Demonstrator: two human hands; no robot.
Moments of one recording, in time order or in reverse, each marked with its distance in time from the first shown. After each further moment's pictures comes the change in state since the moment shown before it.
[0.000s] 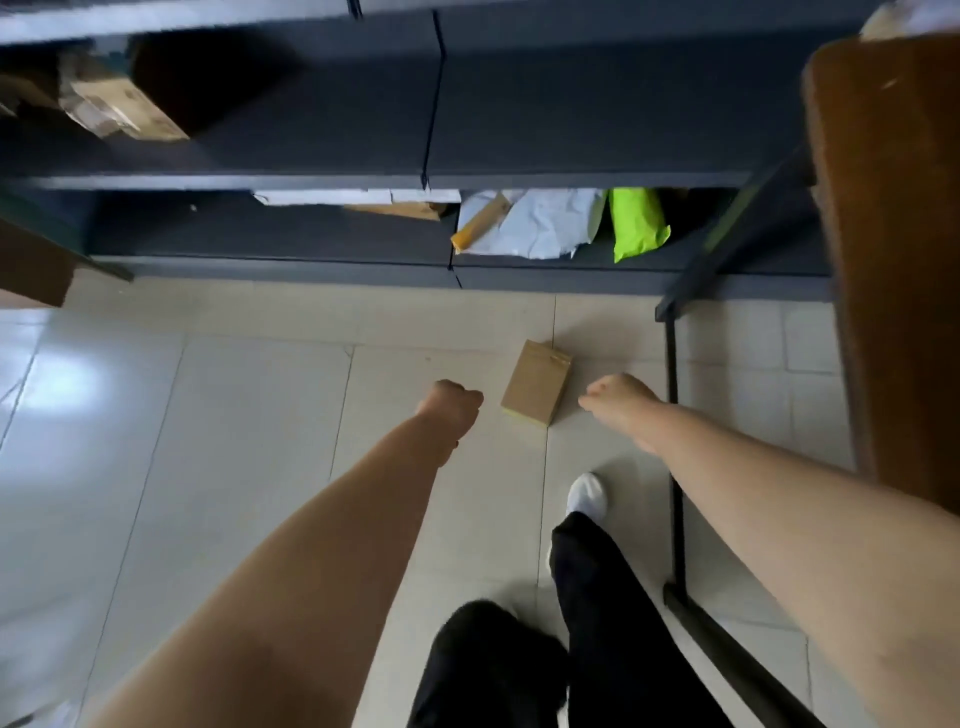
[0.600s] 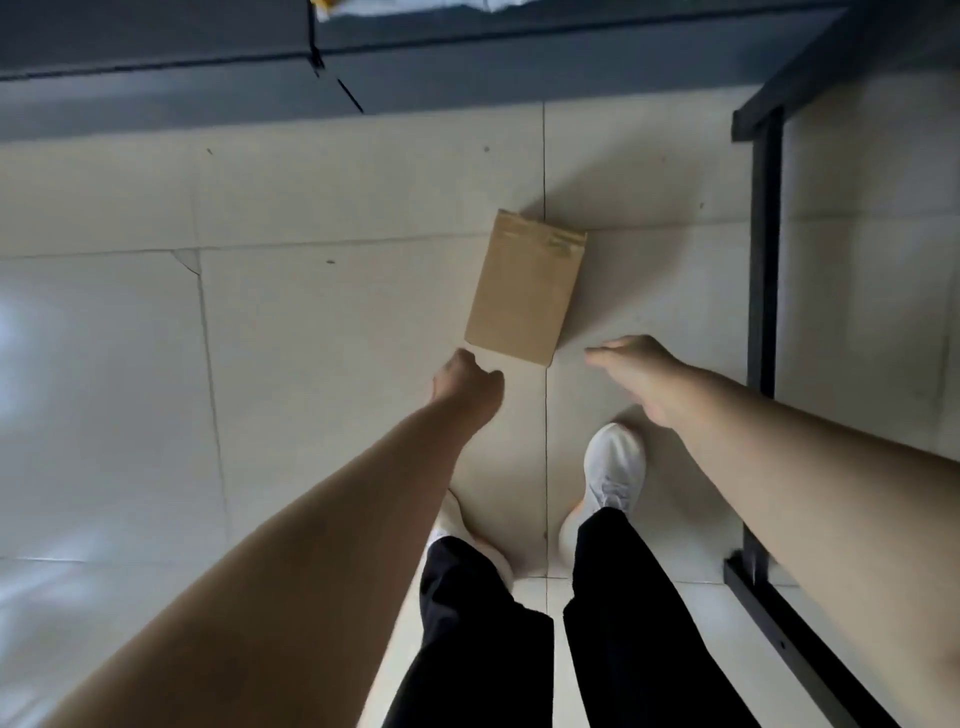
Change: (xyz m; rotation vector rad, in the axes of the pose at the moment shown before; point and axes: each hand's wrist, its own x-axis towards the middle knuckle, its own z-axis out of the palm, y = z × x) left_hand 0.351 -0.084 0.186 0.402 -0.132 -0.063; right_hand 0.342 0.128 0.143 0.393 -0.053 0.367
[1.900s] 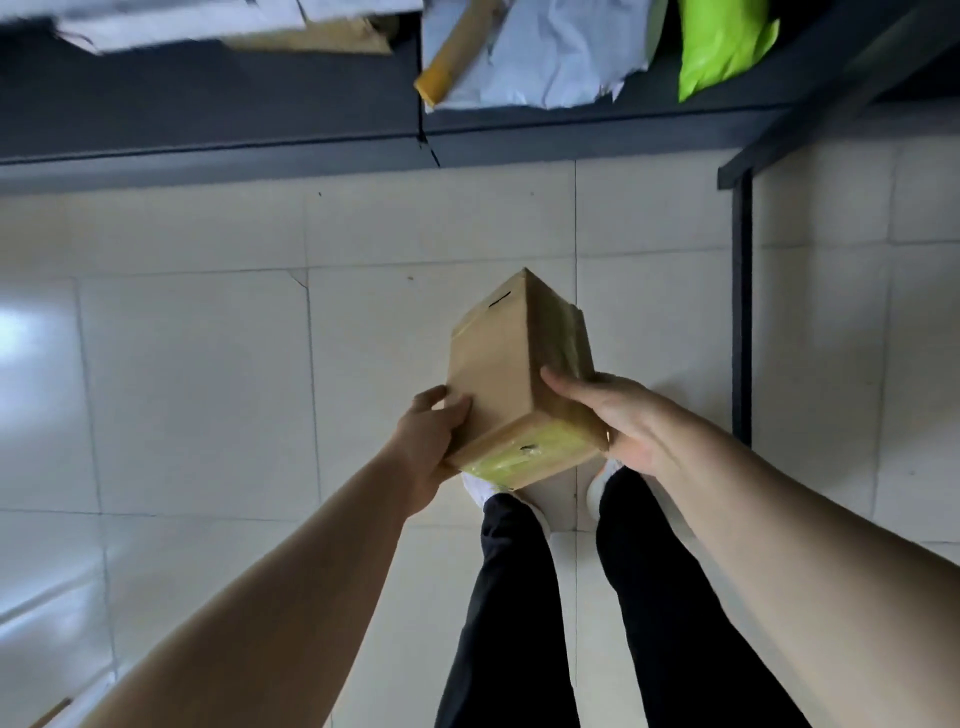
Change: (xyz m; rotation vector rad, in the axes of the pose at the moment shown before) left_hand -0.192 -0.082 -0.147 -0.803 -0.197 -0.194; right_hand -0.236 -0.043 0.032 0.444 -0.380 0.028
